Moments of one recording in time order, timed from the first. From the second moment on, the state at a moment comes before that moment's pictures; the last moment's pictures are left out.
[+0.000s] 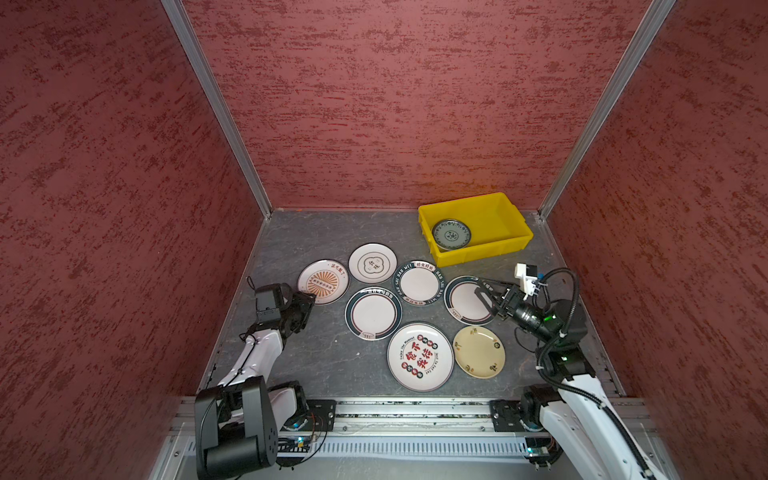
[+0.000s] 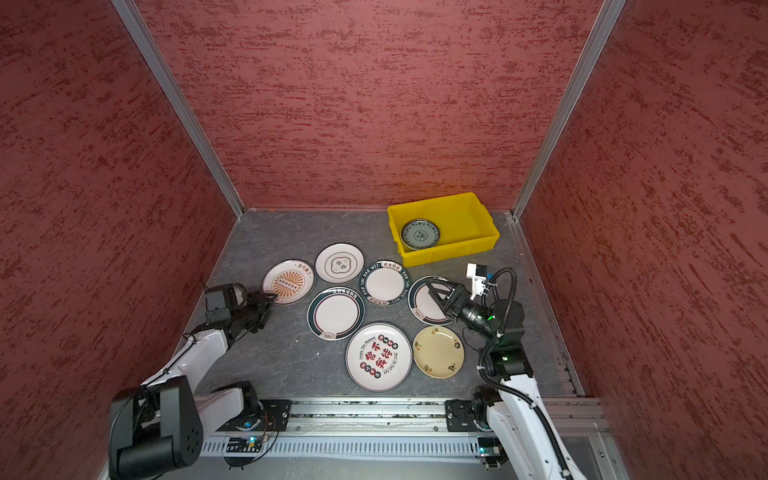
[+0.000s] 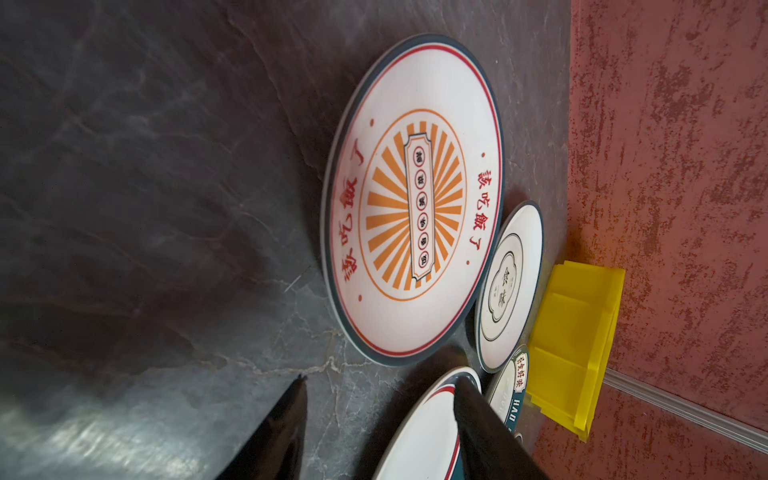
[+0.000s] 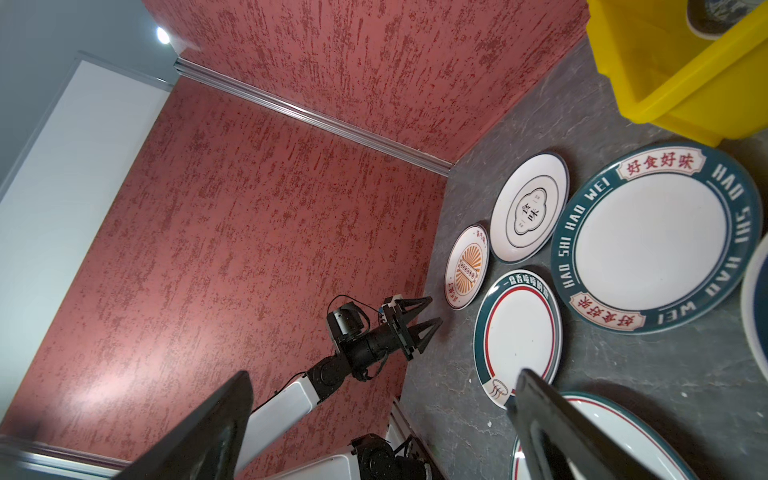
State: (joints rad) left arm 0.26 1.13 0.40 -0.11 0.42 -0.98; right arm 0.10 0.59 0.32 0.34 -0.80 1.29
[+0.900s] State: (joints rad) left arm 0.34 1.54 0.38 0.36 0.58 -1.02; right arm 0.11 0.68 0.29 0.37 -0.77 1.30
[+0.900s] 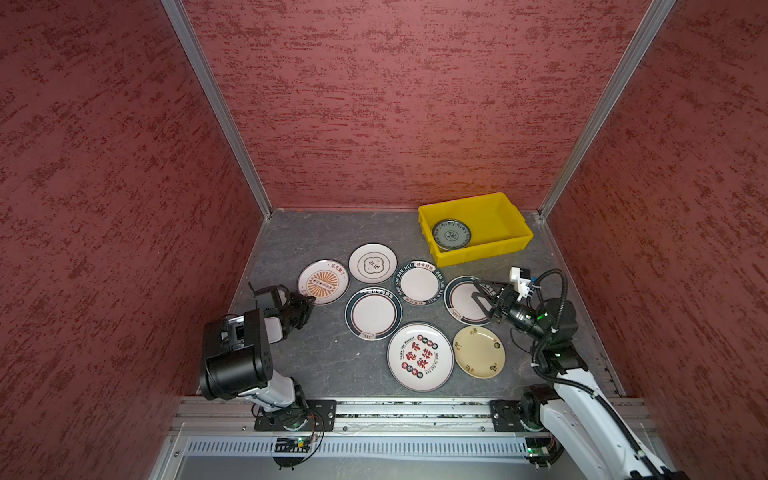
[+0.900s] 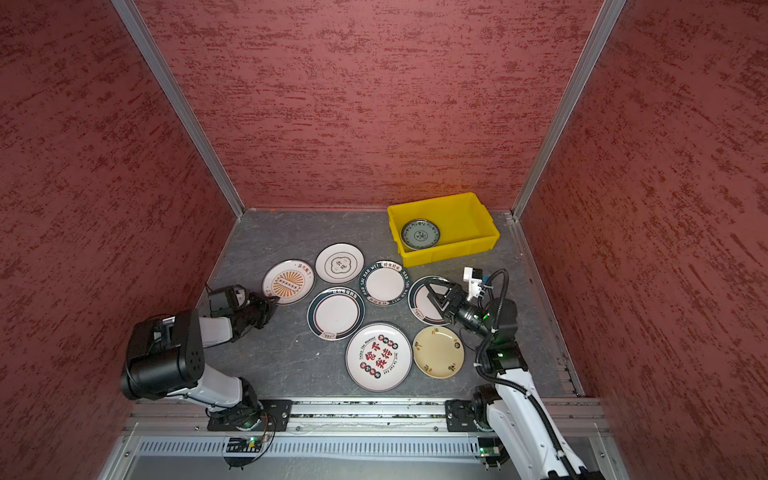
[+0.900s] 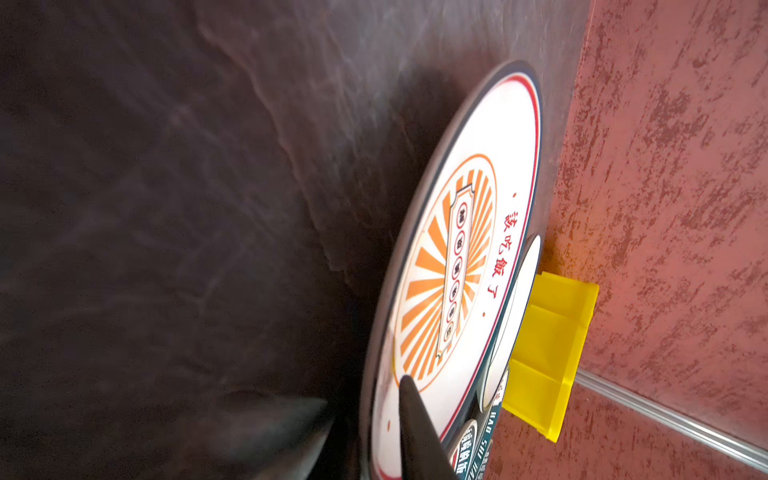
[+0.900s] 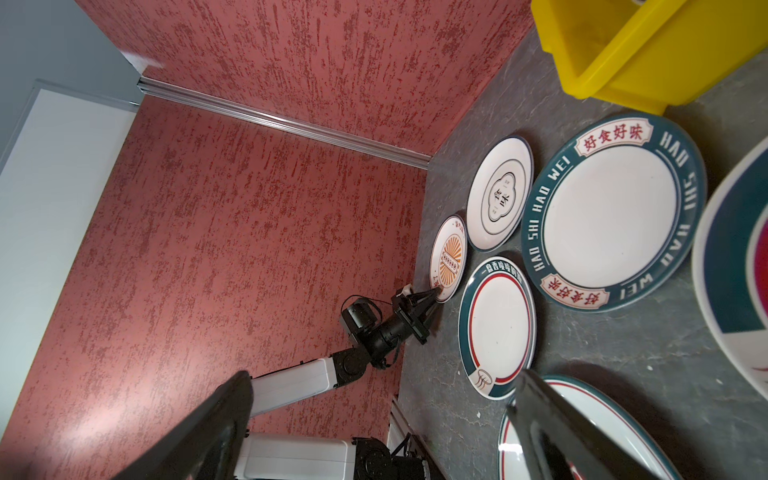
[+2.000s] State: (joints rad) left arm 0.40 1.27 0.34 0.09 0.58 -0.96; right arm 0.16 0.77 0.37 0.28 -0.67 1.21
